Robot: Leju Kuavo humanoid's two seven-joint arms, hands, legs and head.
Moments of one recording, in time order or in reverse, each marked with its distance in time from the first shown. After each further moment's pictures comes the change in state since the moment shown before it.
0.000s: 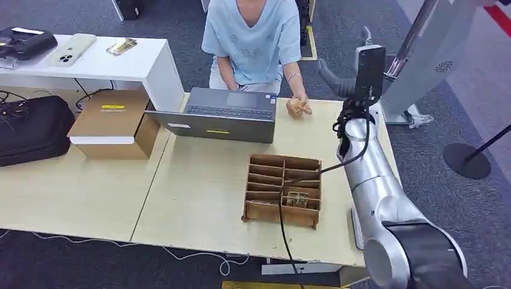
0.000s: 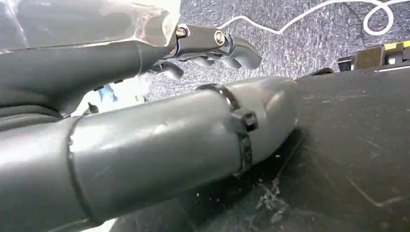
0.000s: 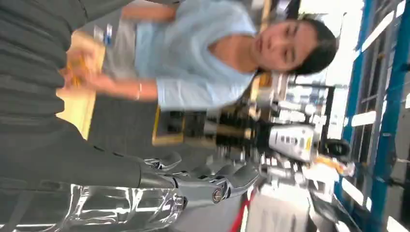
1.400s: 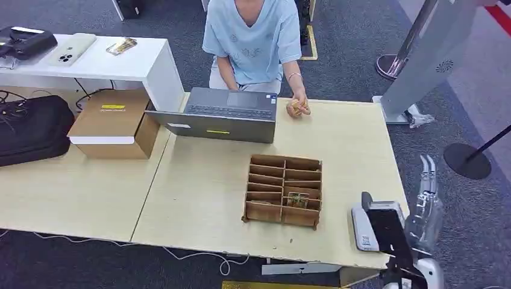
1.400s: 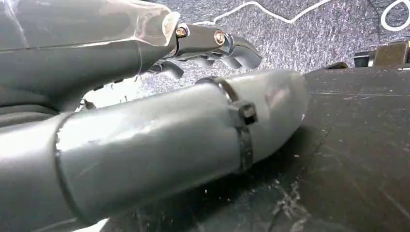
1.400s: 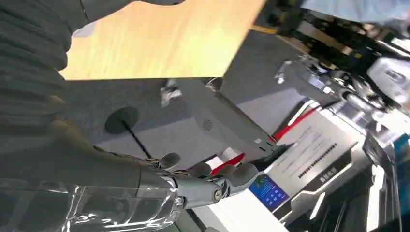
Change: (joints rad) left arm 0.024 0.004 0.043 0.000 0.034 0.030 0.043; right arm 1.098 0.005 -0.016 -1.188 0.777 -0.101 0.419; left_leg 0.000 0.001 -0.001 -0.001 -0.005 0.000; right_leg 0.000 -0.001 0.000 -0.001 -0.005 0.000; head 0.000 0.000
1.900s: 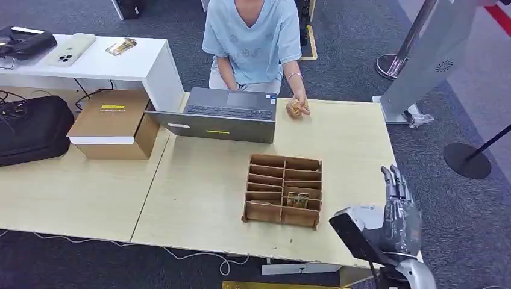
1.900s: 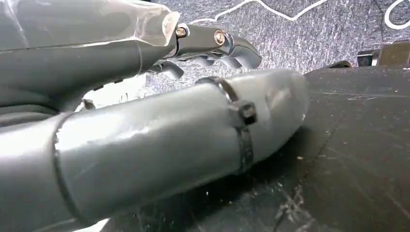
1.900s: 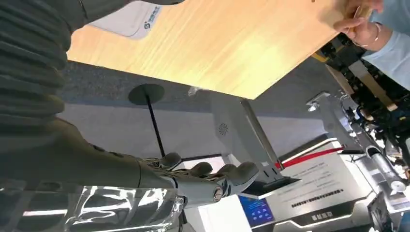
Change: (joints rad) left arm 0.001 0.000 0.016 0.000 -0.001 -0.001 0.004; right arm 0.040 -0.080 0.073 -0.008 0.220 0.154 0.139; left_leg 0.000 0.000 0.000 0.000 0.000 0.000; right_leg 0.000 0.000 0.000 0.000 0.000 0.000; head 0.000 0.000
